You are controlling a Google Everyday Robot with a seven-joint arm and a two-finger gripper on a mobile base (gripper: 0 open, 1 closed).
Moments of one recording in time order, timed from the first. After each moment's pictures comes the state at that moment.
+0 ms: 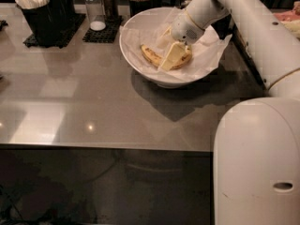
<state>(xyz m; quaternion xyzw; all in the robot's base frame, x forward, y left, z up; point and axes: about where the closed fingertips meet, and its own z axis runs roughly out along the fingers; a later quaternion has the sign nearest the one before) 0.699 -0.046 0.864 -0.68 0.66 0.19 0.25</state>
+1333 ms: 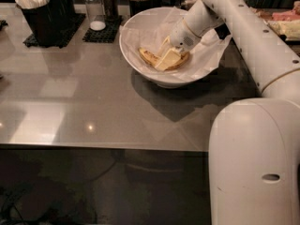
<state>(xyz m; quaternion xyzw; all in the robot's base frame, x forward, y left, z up) 0.715 -0.047 0.832 -0.67 0.67 0.20 0.25</state>
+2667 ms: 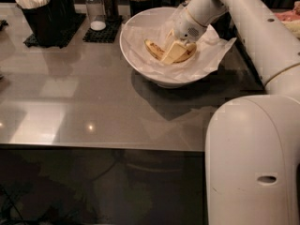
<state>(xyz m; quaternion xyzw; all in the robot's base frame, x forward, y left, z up) 0.710 -0.060 0.860 -0.69 0.67 0.16 0.23</state>
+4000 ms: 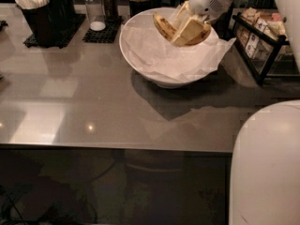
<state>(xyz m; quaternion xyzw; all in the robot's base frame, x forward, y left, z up) 0.660 -0.078 0.954 -0.70 0.65 0.15 0.27</state>
